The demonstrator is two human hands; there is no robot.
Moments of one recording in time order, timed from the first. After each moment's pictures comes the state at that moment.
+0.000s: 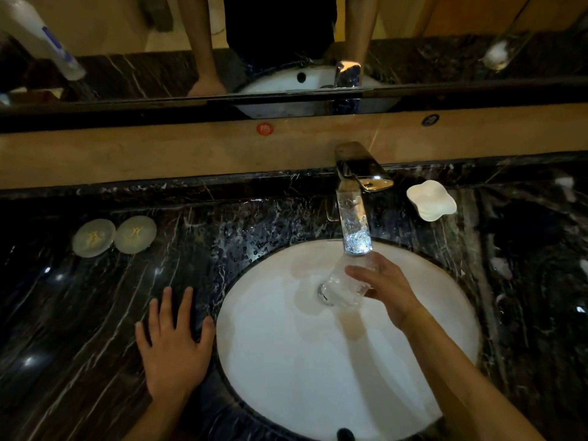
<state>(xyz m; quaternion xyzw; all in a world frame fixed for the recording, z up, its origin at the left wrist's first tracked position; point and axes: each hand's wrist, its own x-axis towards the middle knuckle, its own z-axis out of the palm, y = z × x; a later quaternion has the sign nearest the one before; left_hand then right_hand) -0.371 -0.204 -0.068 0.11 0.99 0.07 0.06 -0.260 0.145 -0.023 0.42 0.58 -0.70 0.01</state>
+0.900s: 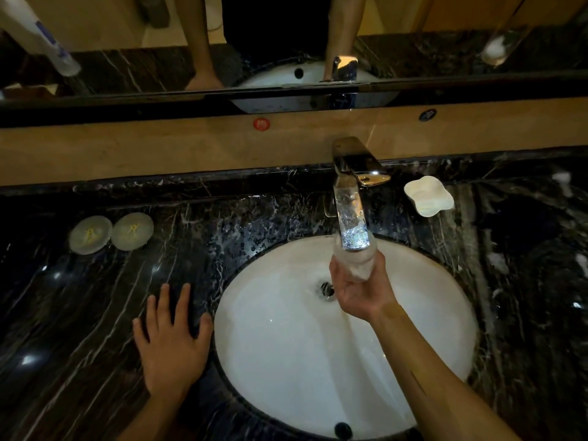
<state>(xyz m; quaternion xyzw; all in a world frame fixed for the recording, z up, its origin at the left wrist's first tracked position) -0.372 -0.204 -0.070 0.11 0.99 0.06 0.05 -0.280 0.122 -0.035 0.46 -0.03 -0.89 -0.02</state>
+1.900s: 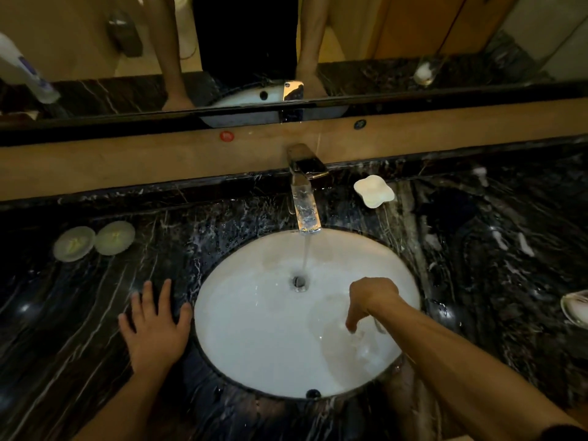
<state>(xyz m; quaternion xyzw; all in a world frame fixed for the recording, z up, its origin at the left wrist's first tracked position) -0.370 -0.205 -0.064 0.10 0.98 0.10 0.10 -0.209 0.142 0.014 0.28 0.84 -0.06 0.47</state>
